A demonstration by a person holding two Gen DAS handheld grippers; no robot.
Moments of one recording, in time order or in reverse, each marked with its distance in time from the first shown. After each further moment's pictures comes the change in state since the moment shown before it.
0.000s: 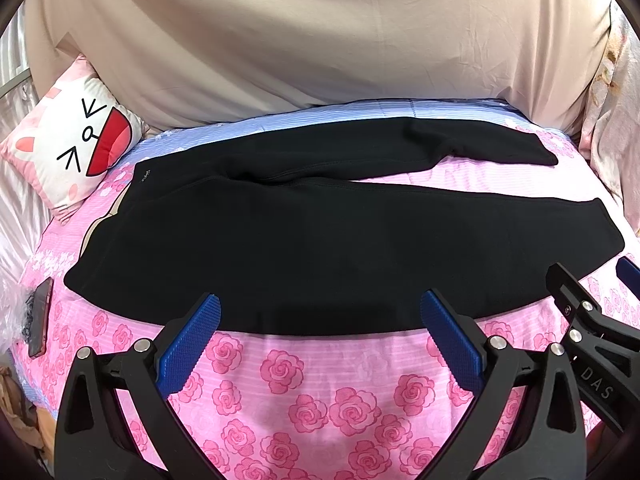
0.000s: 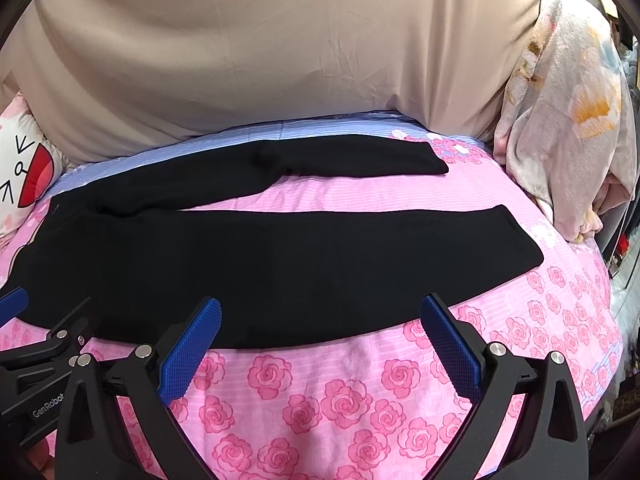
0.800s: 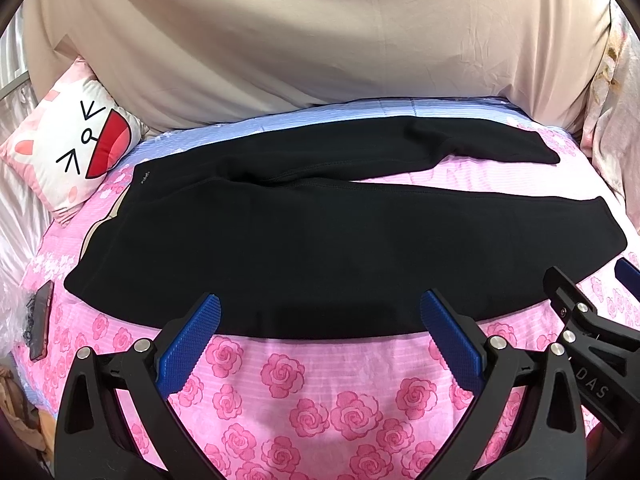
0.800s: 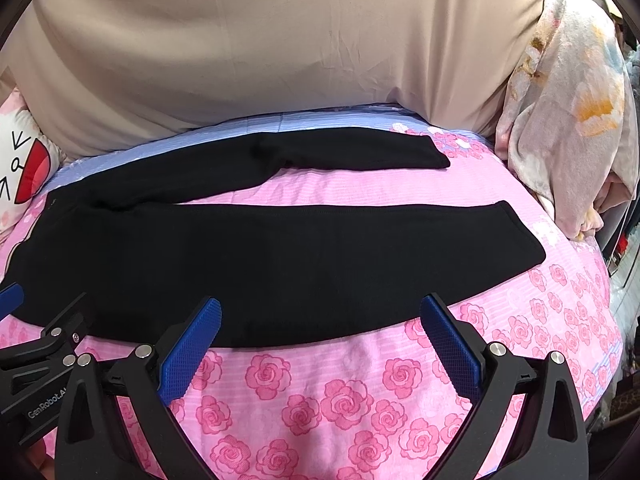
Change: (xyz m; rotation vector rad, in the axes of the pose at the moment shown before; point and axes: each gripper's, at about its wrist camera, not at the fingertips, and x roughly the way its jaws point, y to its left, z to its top) left arm 0.003 0.002 0.004 0.007 0.006 0.003; right arm 0.007 0.003 0.001 -0.008 0.029 -0.008
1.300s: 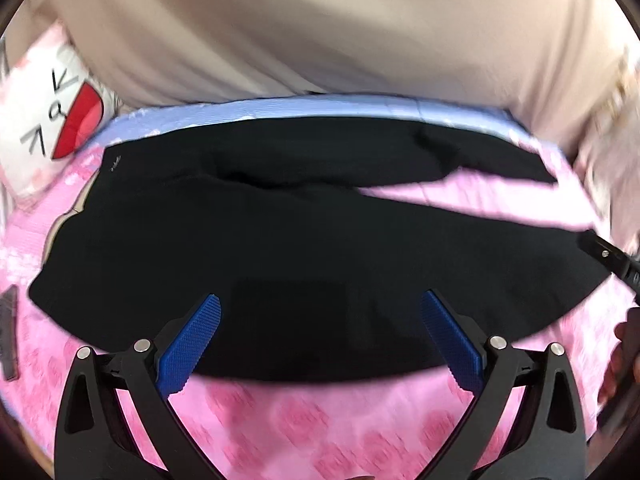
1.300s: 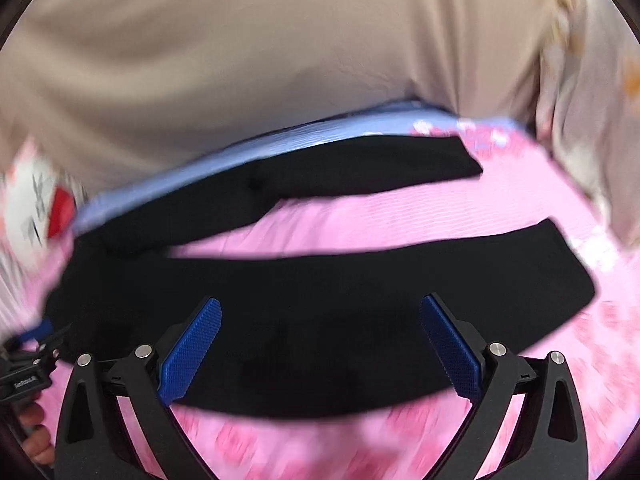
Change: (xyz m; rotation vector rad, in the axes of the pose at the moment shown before) left arm 0.052 0.067 0.043 -0.093 0.068 -0.153; right arm 0.074 -0.093 0.067 0.148 0.034 0.268
